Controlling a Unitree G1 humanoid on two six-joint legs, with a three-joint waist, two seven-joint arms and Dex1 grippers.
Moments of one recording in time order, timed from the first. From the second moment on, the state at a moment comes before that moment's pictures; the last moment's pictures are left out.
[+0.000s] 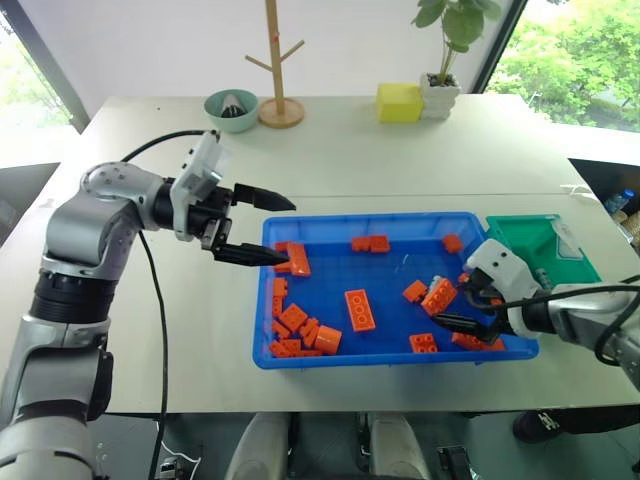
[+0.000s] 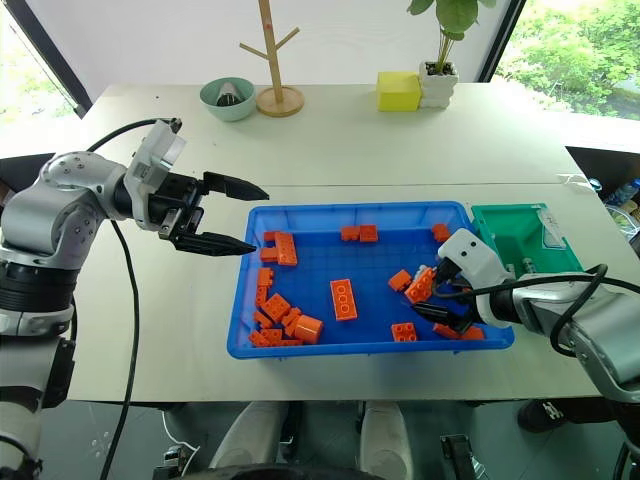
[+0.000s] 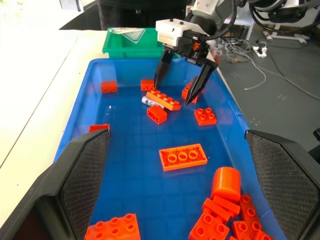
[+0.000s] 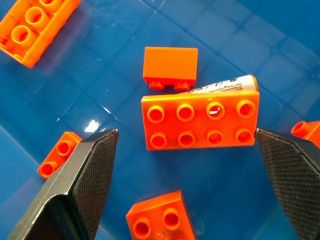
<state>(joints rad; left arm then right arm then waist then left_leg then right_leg) -0.79 0.75 -0.07 0.04 -0.55 0.54 -1.50 -0.16 -1.05 -0.10 -0.54 0.64 1.15 0.63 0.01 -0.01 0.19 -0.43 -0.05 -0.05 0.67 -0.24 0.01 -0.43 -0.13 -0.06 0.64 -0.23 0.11</state>
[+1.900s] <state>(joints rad) -0.76 0.76 -0.06 0.00 -0.56 0.54 -1.45 -0.67 -1.04 0.39 0.18 -0.26 -0.50 1.35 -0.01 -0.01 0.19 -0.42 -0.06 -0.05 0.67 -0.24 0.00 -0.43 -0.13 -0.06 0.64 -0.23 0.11</state>
